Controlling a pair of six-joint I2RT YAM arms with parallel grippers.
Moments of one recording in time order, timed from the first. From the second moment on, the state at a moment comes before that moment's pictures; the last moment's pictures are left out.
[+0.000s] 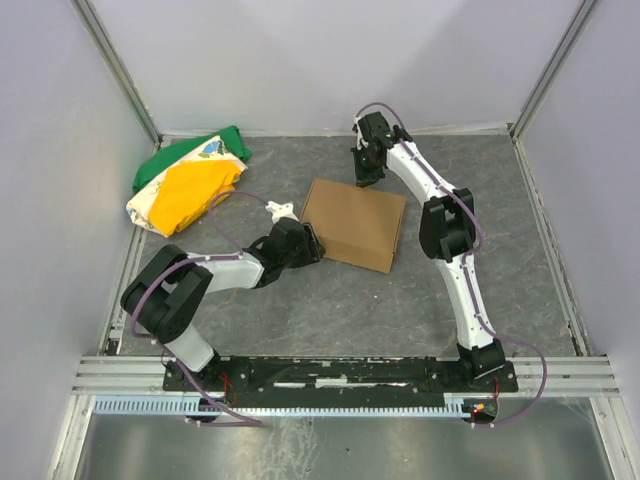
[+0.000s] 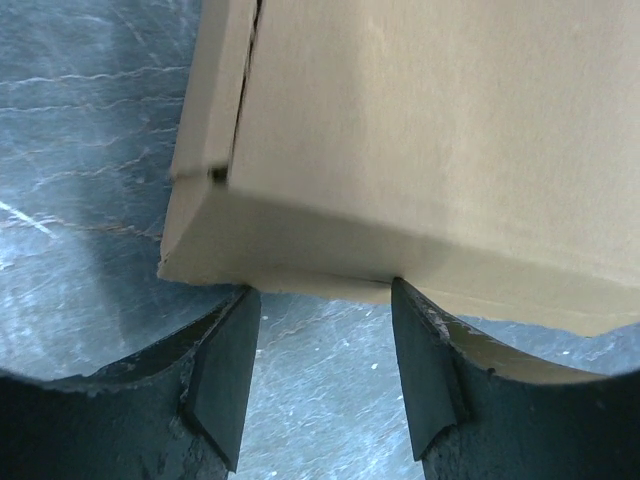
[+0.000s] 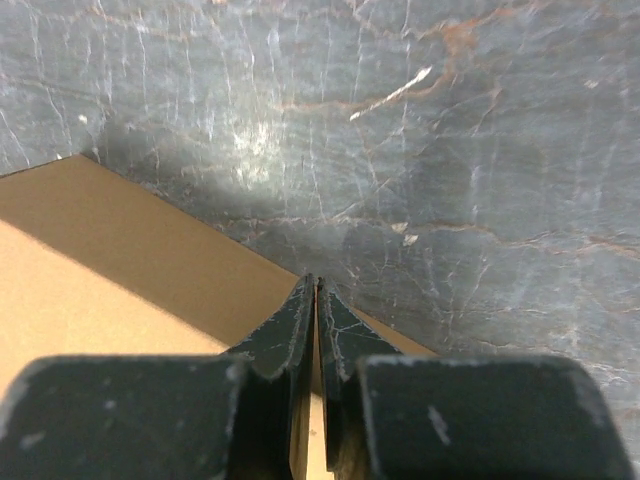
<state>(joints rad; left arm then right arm) -0.66 1.62 0.69 0.24 -0.14 -0.75 0.38 2.55 2.42 -0.92 -0.07 0.22</state>
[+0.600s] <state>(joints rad) -0.66 1.69 0.55 0.63 -0.18 -0.94 0.34 2.48 2.18 -0.74 -0.22 0.23</state>
